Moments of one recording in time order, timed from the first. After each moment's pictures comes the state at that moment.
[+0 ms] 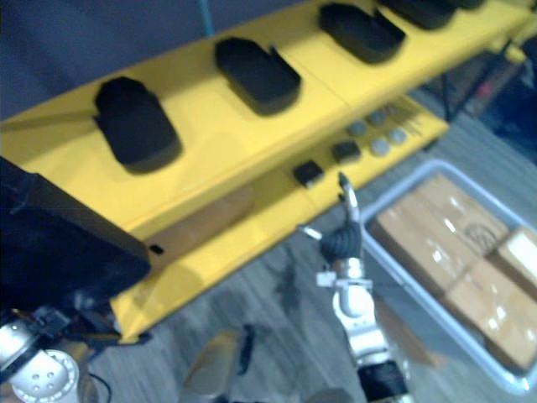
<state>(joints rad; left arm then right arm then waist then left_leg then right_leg) 0.26 0.05 0.42 -0.55 0.13 -0.52 0.68 -0.16 -0.15 0.15 0.07 -0.17 -0.42 -0.37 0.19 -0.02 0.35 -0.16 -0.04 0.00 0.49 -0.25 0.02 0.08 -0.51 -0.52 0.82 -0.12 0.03</state>
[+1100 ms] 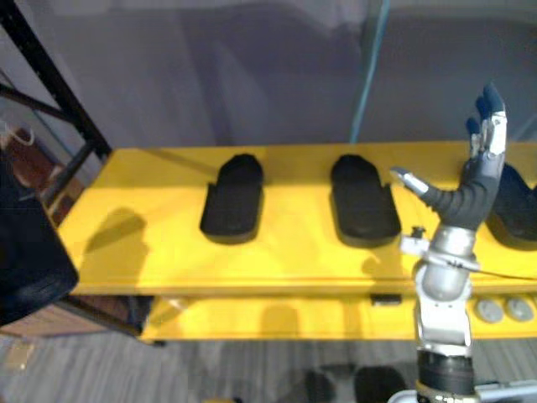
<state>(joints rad) 0.27 0.49 0.78 -0.15 0.20 -0.11 0.33 -0.12 -0.36 -0.23 -0.23 -0.05 -0.38 -0.33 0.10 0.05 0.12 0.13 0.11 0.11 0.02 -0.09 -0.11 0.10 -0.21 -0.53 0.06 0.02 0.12</state>
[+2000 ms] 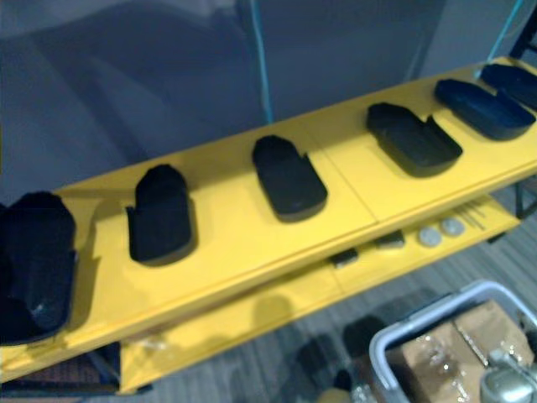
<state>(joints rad) -0.12 0.97 0.41 0.75 0.22 0.16 -0.09 0.20 -0.36 -0.61 0.62 -0.06 -0.28 -0.72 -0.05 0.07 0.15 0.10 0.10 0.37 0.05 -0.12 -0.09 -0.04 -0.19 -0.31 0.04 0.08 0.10</state>
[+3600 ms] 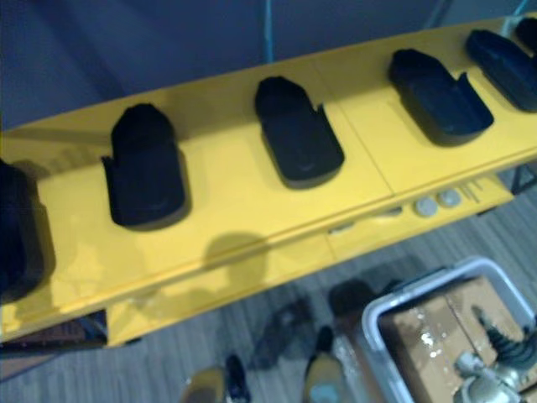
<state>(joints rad) -0.30 0.90 0.47 0.17 0.09 0.07 0.77 0.22 -0.24 -0.60 0.11 -0.01 -0.52 -0.46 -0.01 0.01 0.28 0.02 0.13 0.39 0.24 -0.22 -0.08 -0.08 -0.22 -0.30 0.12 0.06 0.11</state>
